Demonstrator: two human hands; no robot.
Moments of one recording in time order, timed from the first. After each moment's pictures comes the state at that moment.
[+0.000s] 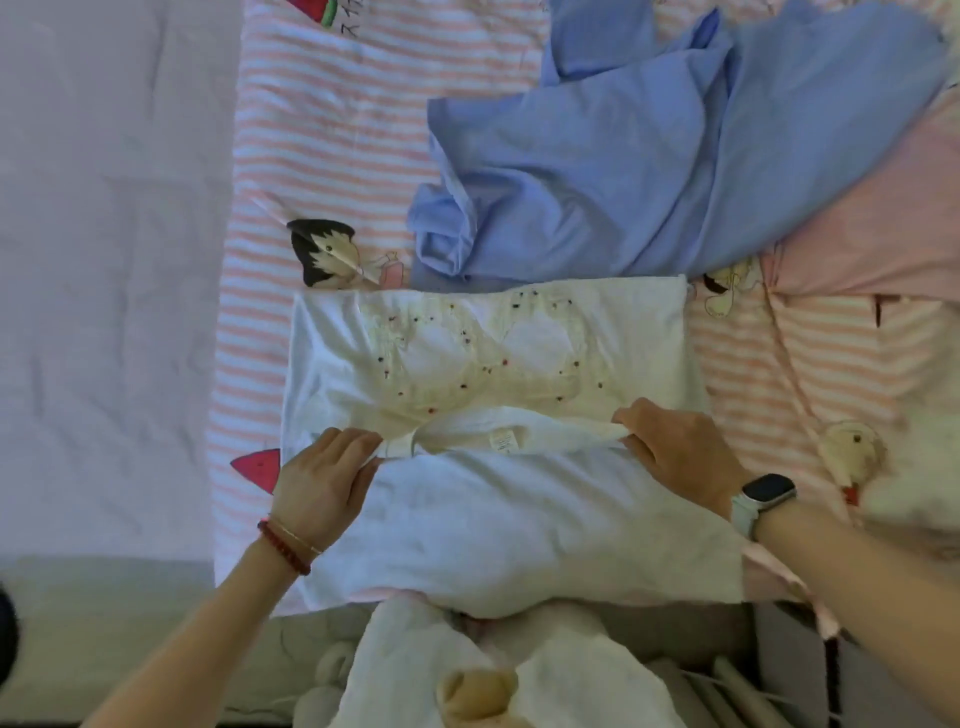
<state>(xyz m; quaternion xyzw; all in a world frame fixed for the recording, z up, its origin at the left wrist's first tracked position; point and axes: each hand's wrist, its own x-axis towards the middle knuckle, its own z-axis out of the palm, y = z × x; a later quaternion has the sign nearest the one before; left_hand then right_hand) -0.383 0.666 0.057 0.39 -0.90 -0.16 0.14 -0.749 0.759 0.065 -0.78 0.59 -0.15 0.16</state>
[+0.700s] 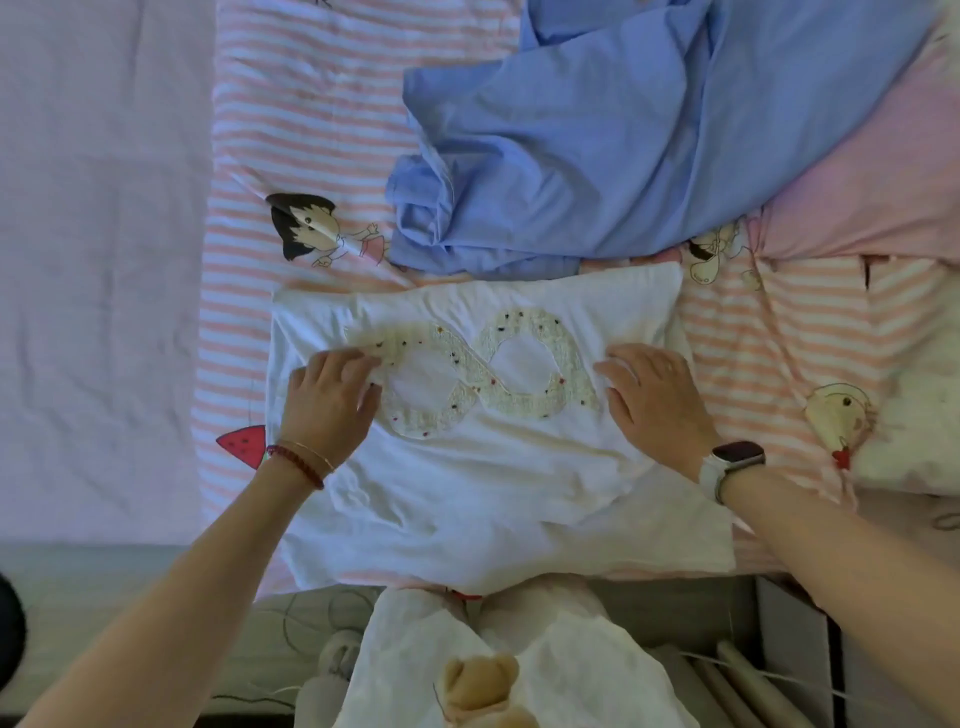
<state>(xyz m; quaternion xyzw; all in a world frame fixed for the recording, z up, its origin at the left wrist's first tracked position) -0.414 0.638 0.040 0.47 -0.87 -0.13 0.02 -0.752 0.770 0.039 -0.72 0.69 -0.04 0.11</state>
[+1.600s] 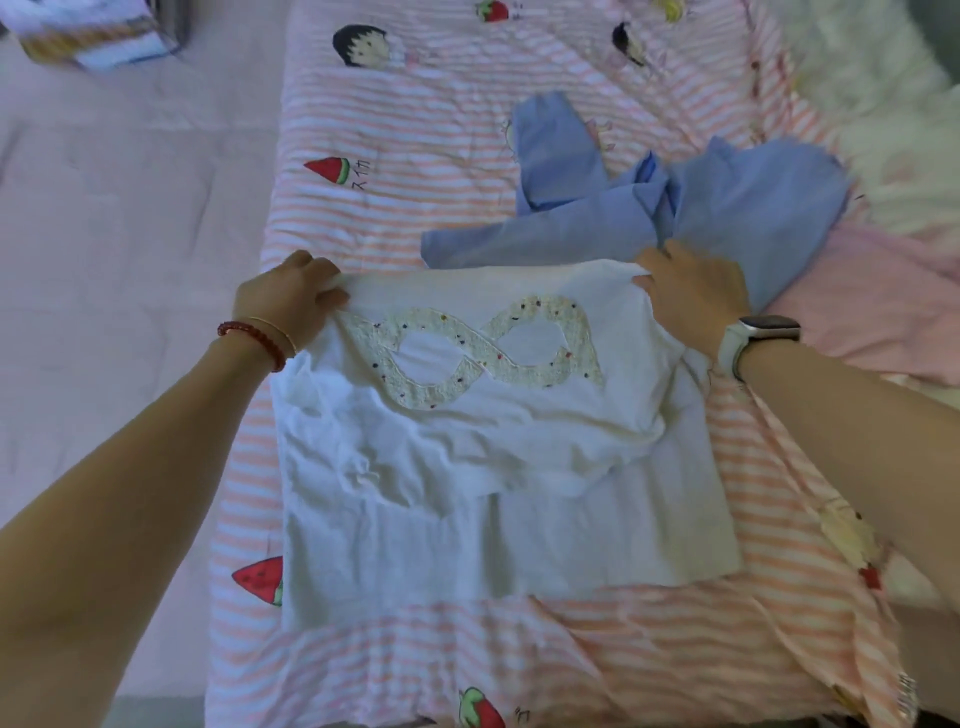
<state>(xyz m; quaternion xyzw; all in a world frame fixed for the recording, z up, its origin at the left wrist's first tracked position) -0.461 0.432 0.134 0.54 -0.84 -0.10 -0.01 -0.818 0.577 0.134 -0.63 0.78 0.04 0.00</state>
